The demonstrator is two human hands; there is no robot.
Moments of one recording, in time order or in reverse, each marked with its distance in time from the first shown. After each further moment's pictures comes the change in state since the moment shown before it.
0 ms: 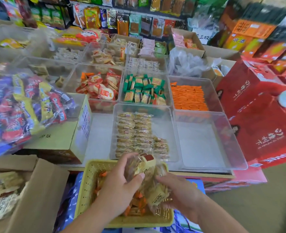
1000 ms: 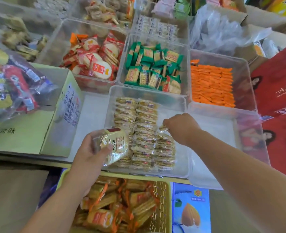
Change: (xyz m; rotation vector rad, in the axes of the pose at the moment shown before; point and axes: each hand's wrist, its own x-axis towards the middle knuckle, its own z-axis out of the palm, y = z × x) left_hand 0.132 -0.071 -0.032 -0.308 0.297 -0.320; right_hand 0.236 -0.146 -0.091 -2.134 0.241 -0.434
